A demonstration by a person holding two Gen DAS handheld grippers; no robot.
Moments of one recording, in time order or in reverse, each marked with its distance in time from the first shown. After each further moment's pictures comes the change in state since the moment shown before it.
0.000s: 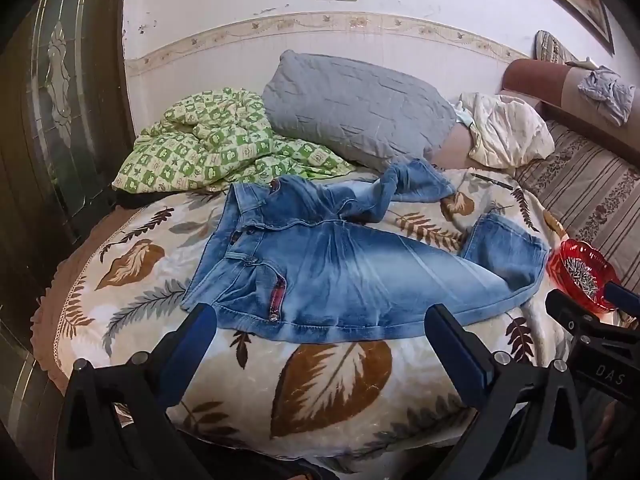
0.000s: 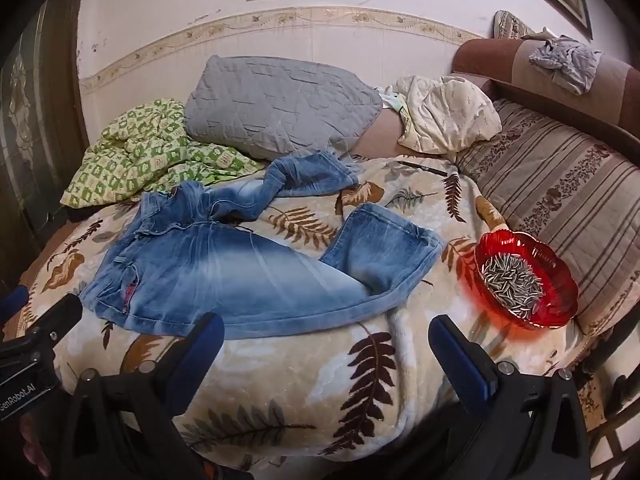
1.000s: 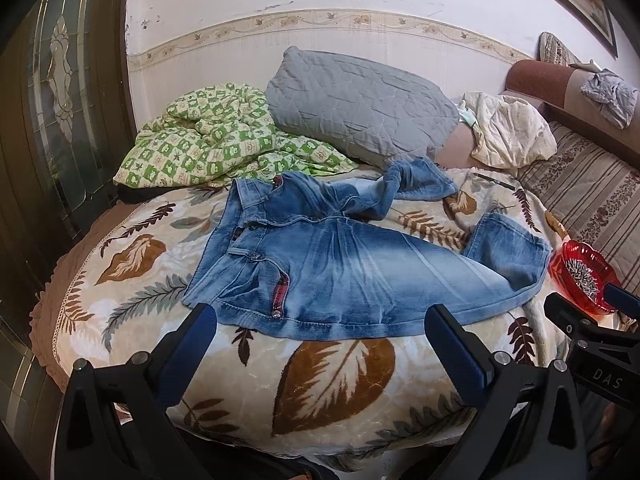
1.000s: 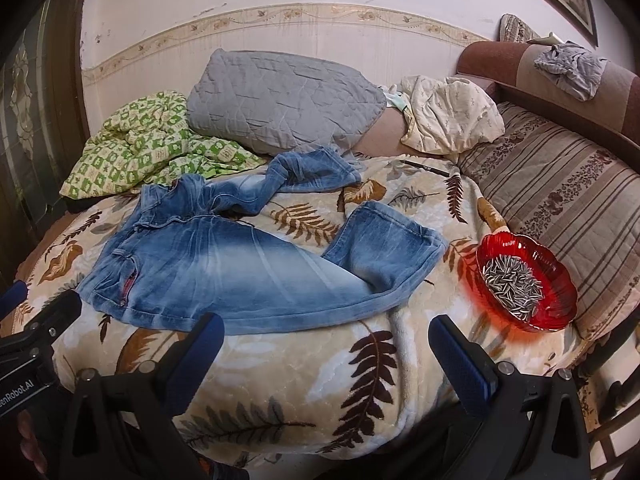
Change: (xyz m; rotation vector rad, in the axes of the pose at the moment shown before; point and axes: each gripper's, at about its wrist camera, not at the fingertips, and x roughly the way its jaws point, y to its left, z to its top) left arm 0.001 0.000 -0.009 -0.002 0.004 0.008; right arm 0.002 0.006 -0.001 -0.021 0.016 -0.005
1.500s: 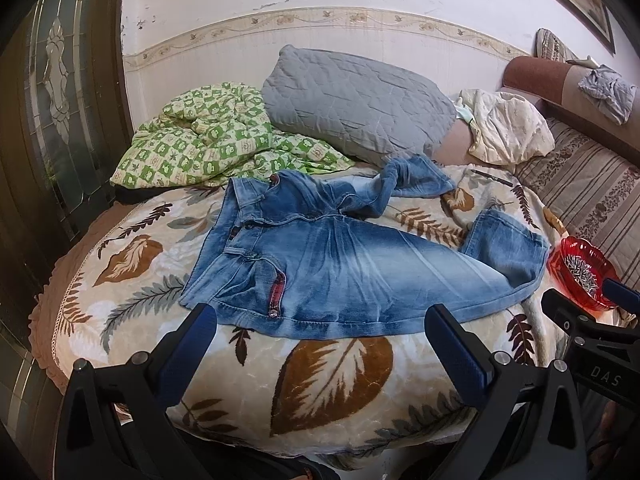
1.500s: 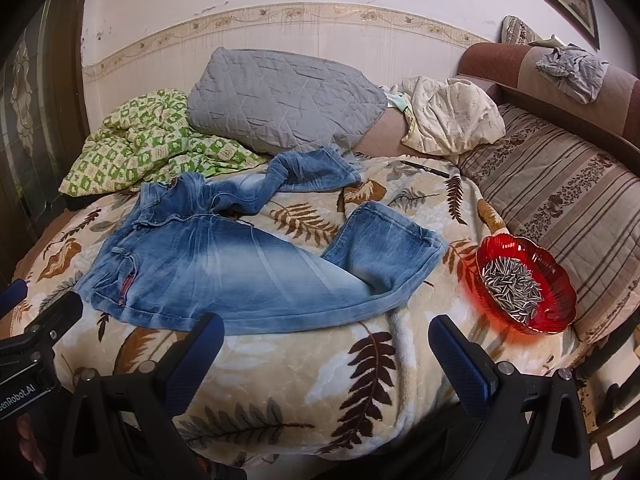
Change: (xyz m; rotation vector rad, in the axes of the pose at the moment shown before) left arm 0.002 -0.003 0.002 0.010 0.007 -0.005; right arm 0.002 0.001 0.000 -0.003 0.005 -0.004
